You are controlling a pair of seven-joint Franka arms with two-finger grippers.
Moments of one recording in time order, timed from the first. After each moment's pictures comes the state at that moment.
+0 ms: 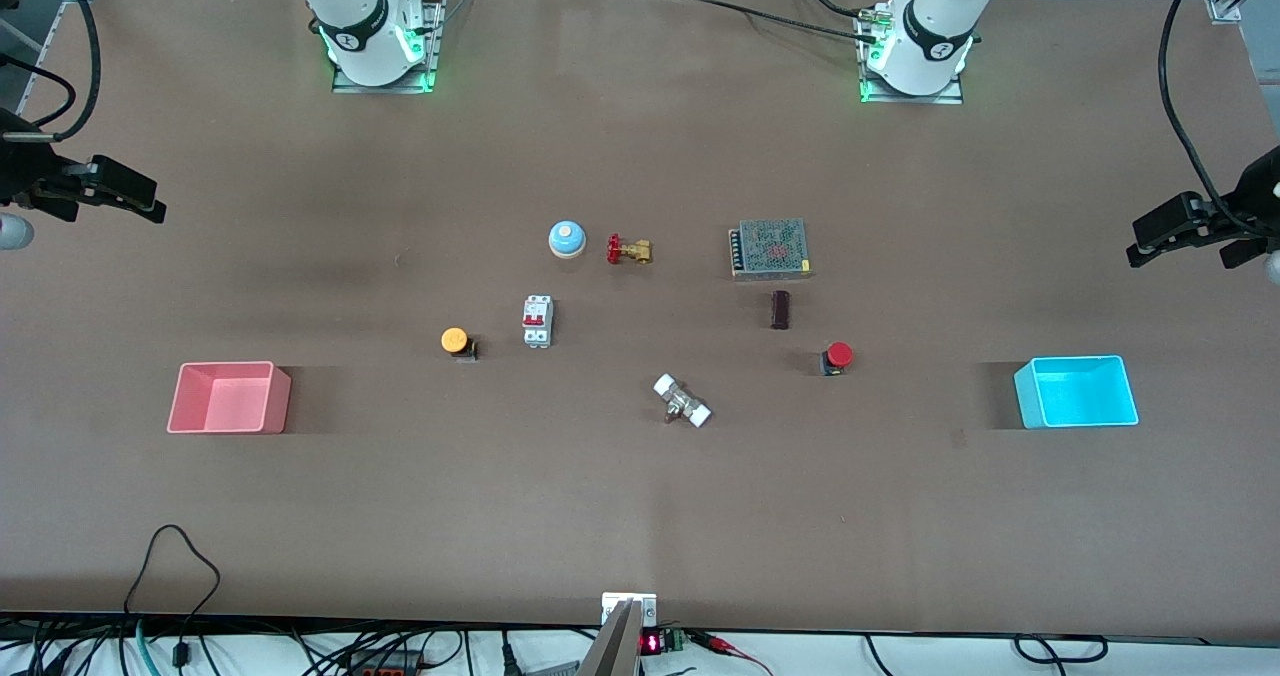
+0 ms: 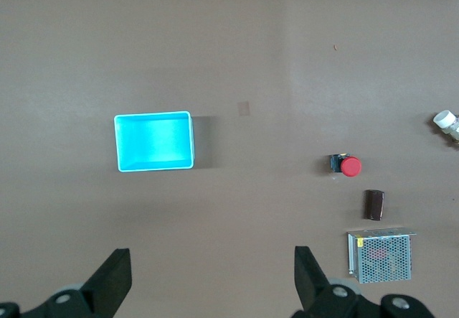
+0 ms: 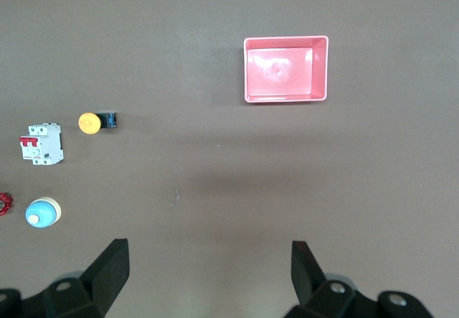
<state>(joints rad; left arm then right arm) 0.26 0.13 -0.24 -1.44 0.03 1.62 0.02 -0.05 0.08 0.03 -1.51 -0.01 1.53 -0.01</state>
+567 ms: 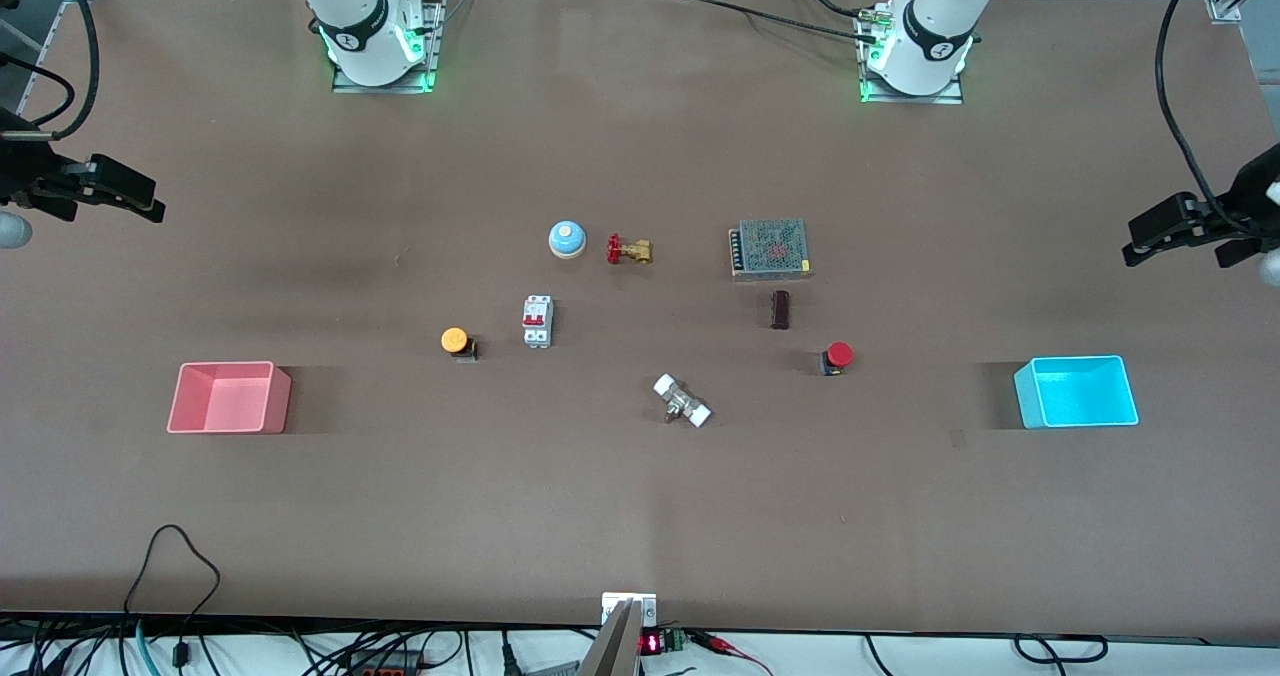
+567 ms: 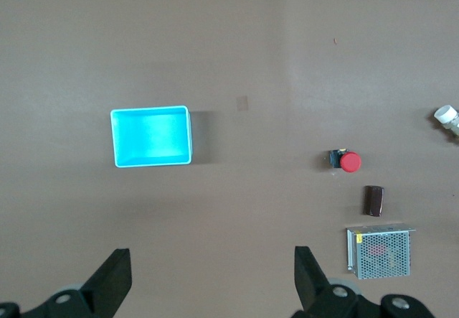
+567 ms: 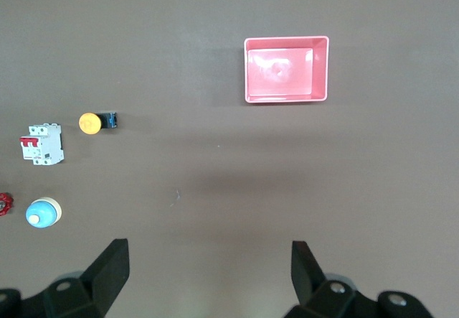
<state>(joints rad) 0.25 0.14 -0.25 -1.47 0.03 1.61 0.00 -0.05 0.09 0.03 -1.51 0.00 1.54 -0.01</state>
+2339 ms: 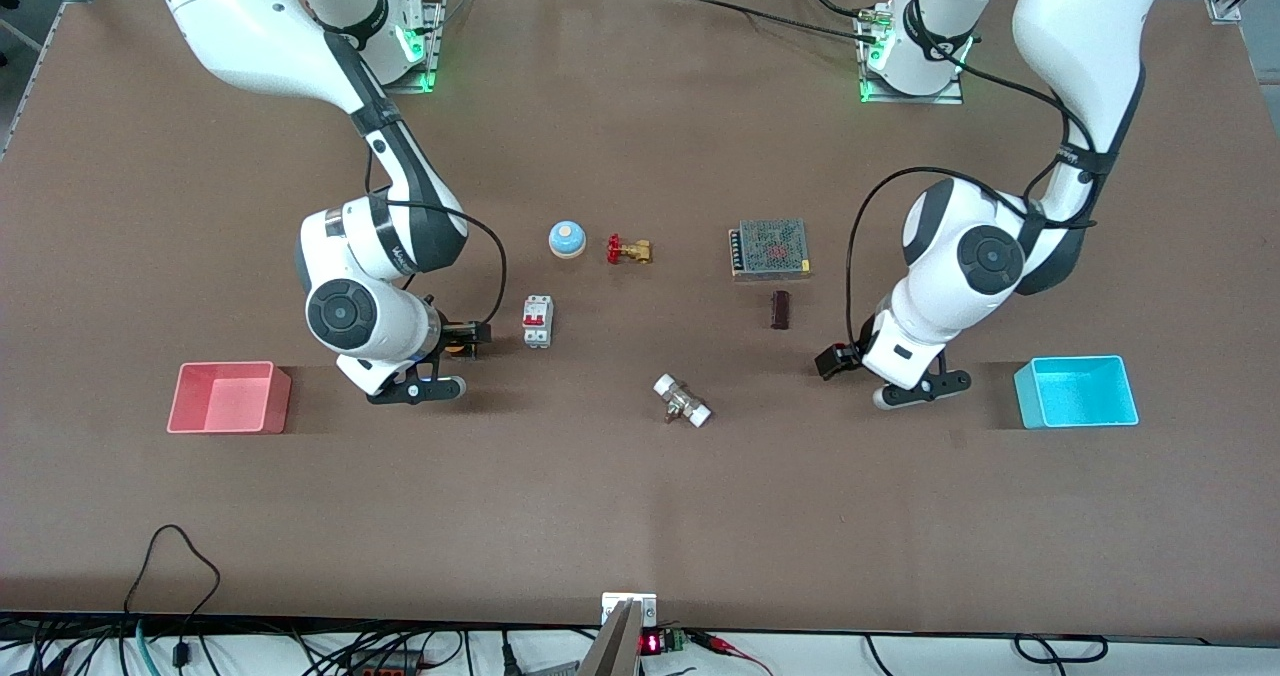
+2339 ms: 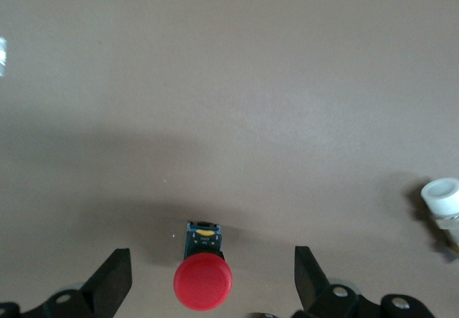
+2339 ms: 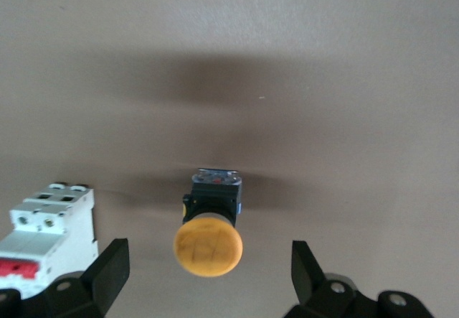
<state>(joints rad) -0.05 0.50 -0.26 -1.87 0.03 2.47 -0.55 0.31 0.65 0.05 -1.59 0.03 2.04 0.27</state>
